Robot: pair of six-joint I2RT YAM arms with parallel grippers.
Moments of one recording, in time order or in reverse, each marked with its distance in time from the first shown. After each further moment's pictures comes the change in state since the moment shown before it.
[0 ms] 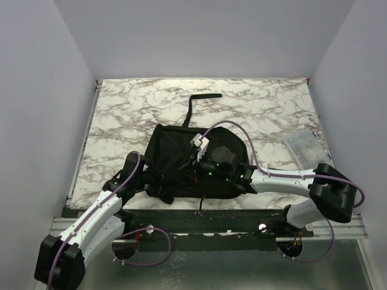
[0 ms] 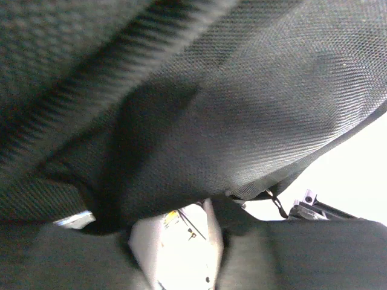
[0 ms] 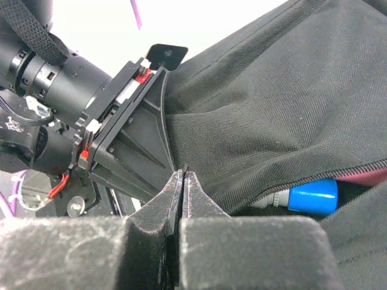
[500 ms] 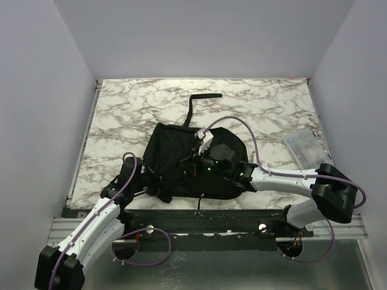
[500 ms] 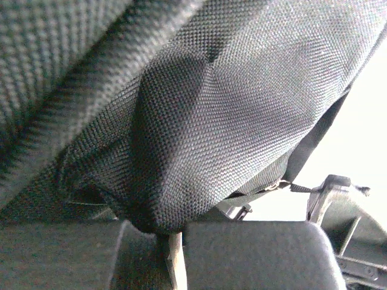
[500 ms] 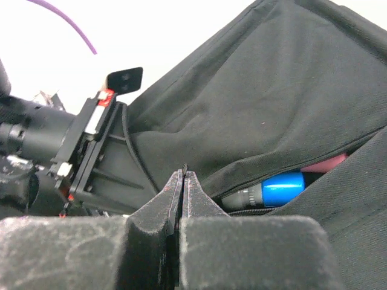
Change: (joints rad) left arm 0.007 -0.098 -0.063 0.064 -0.060 0.047; right arm -0.008 -0.033 0.015 -0.037 0.174 0.110
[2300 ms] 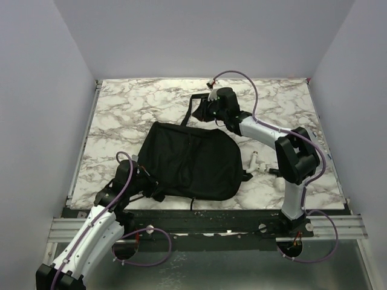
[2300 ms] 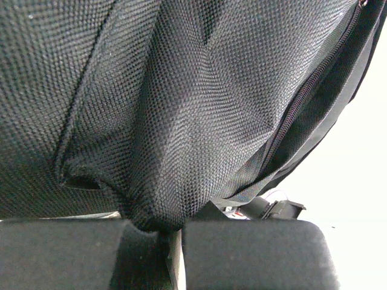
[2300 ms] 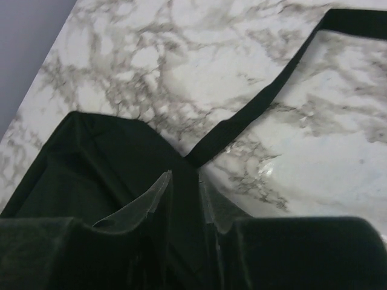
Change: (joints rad) left arm 0.016 -0.167 0.034 -0.202 -0.125 0.261; right arm -0.500 0.514 0.636 -0.266 -0.239 -0.029
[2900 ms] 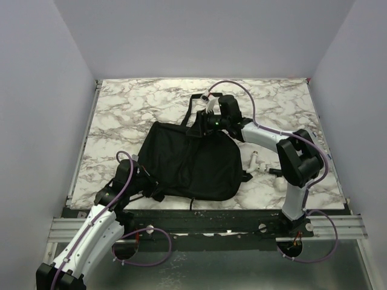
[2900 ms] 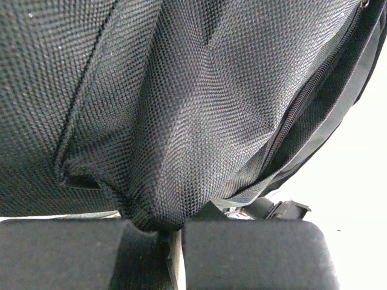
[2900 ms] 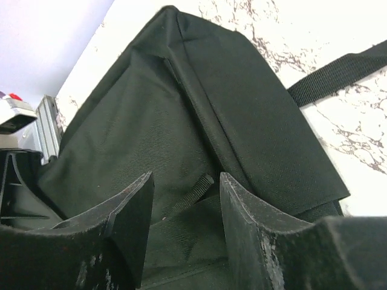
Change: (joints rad) left arm 0.006 0.019 0.011 -0.012 0.000 0.024; right arm 0.006 -0.065 -0.137 0.006 -0.444 -0.014
